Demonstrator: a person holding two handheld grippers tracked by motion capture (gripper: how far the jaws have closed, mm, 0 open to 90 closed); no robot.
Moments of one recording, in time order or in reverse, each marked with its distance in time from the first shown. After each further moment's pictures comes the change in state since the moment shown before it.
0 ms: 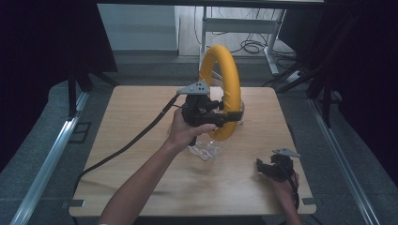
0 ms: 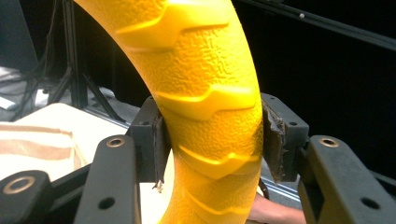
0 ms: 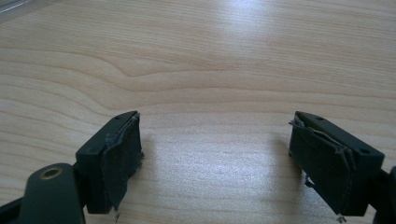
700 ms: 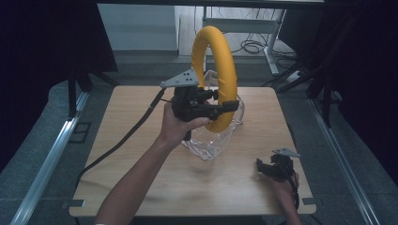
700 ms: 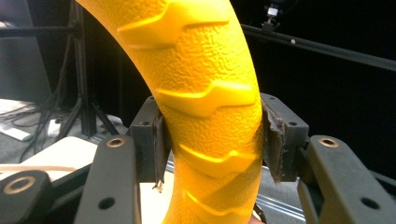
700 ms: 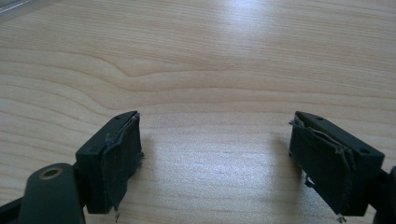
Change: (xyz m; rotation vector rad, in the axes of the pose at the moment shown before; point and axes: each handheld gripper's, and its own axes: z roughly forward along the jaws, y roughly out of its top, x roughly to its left) left arm -0.023 0.029 -0.029 -0.101 0.013 0.052; right arm 0.000 0.000 0.000 0.000 0.000 -0.001
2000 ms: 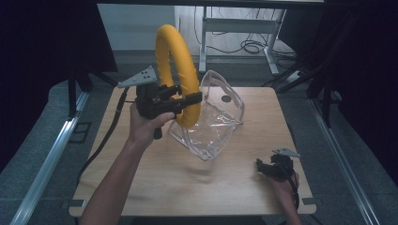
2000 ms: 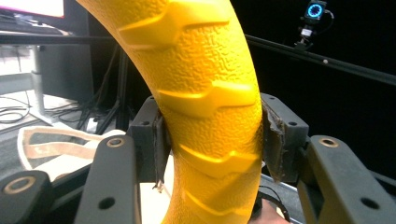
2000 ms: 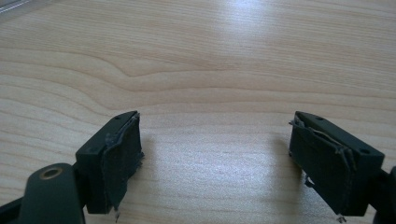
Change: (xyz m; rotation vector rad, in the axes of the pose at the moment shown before) left arm 0.023 -0.010 -0.071 -0.068 0.136 -0.054; right arm 0.000 0.000 0.000 0.006 0.003 -0.002
